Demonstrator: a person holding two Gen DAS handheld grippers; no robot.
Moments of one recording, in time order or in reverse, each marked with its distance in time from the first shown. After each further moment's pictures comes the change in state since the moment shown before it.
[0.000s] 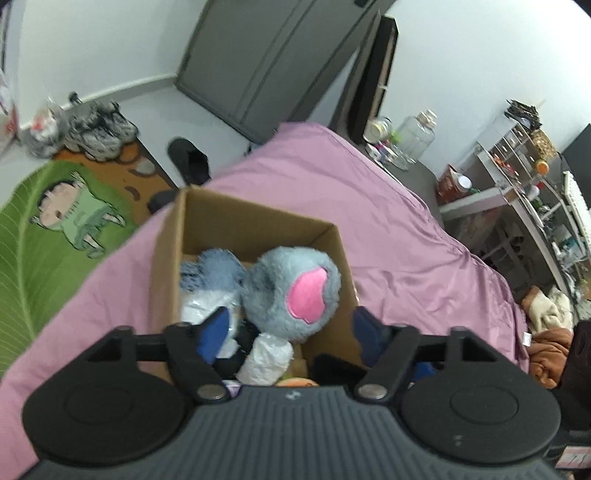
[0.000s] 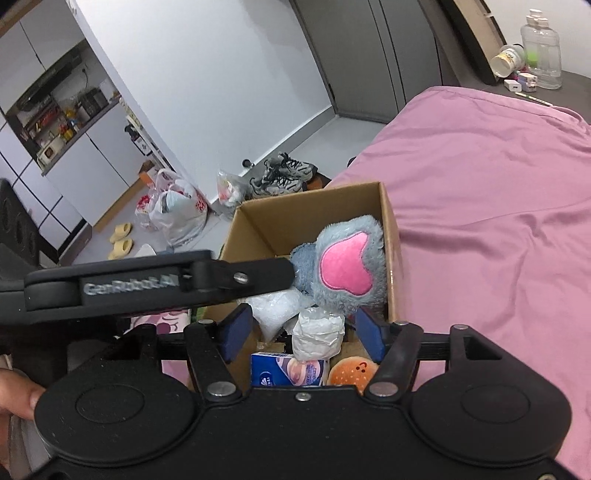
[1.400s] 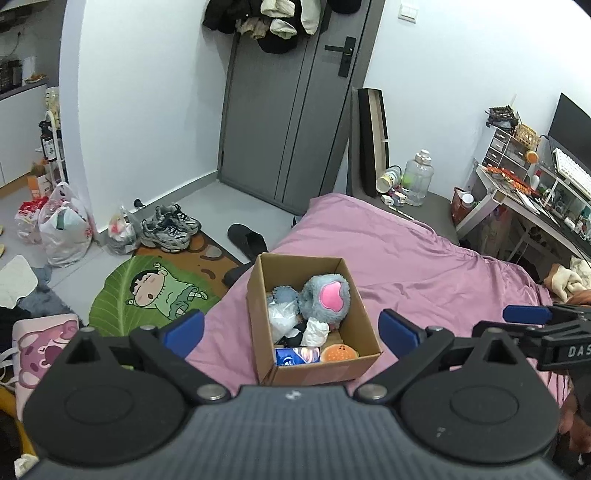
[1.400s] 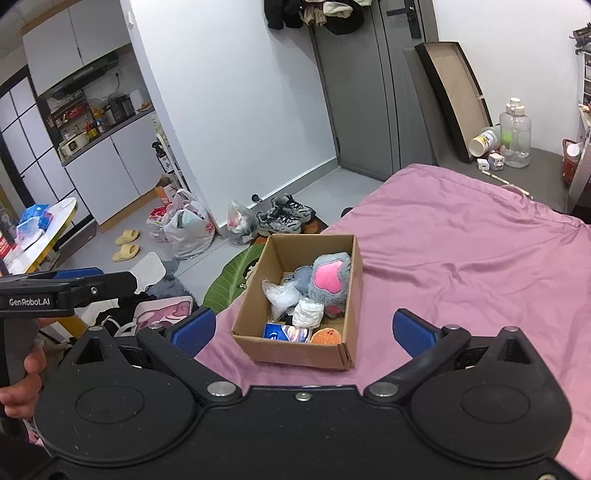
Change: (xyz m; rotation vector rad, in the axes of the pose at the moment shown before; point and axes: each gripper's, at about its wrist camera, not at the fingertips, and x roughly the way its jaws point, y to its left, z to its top) left arm -0.204 -0.058 -0.061 0.209 -0.224 0.208; right arm -0.161 0.023 -0.023 -0.156 -0.130 -0.045
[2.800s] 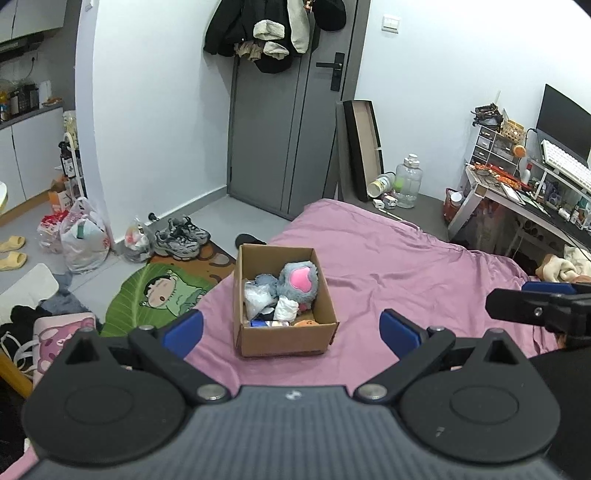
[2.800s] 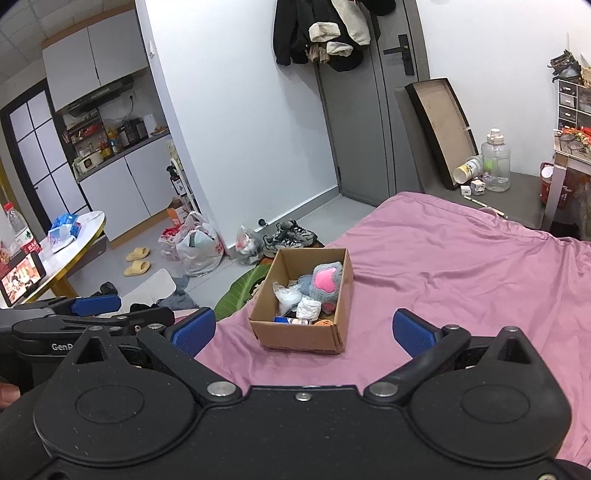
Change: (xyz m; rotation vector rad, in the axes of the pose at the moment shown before) left arm -0.079 -0.082 -0.050 0.038 -0.063 0.076; right arm -0.102 0.000 -0.030 -0.012 -0.104 0.006
